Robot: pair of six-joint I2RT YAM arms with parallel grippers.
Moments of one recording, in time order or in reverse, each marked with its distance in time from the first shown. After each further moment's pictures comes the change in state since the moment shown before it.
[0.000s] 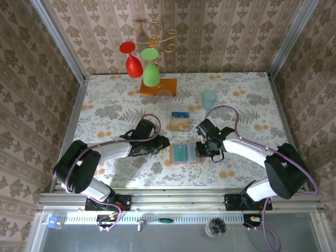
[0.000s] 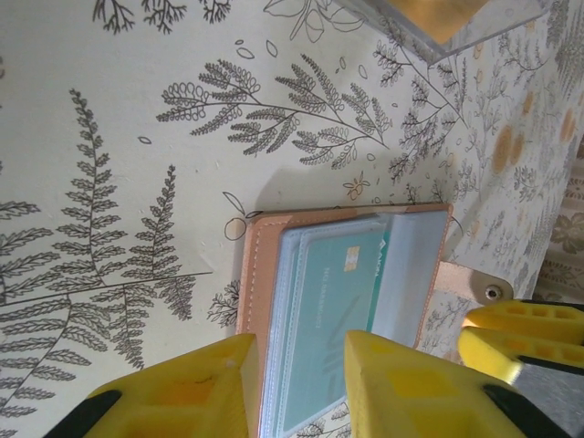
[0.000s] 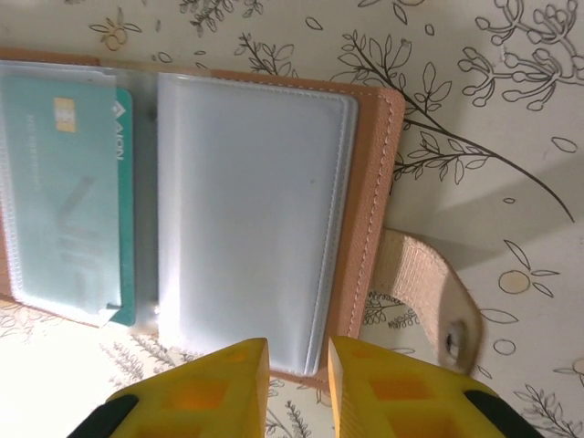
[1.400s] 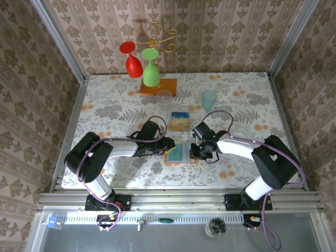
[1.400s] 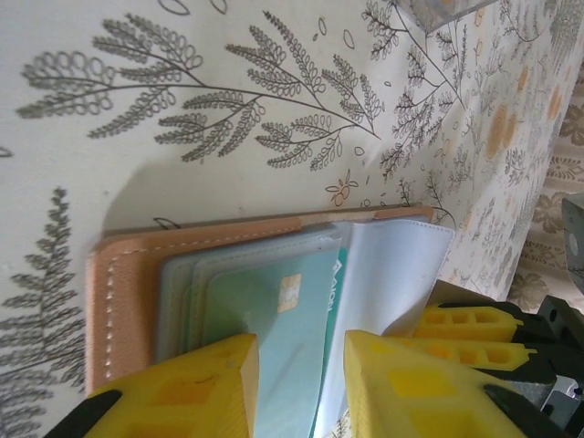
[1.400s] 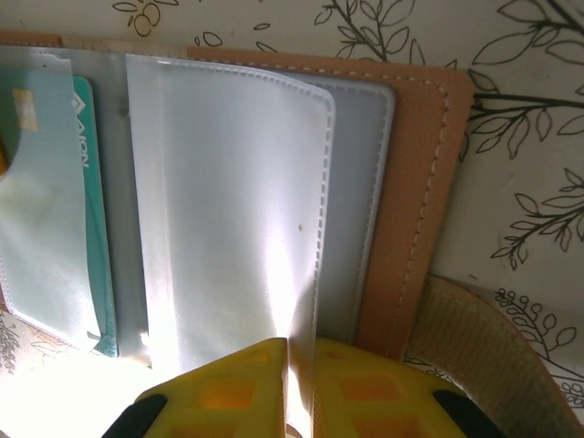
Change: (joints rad) left arm -0.027 0.140 0.000 0.181 0.063 -0.042; right arm 0.017 0.129 -0.056 0.221 -0.137 0.113
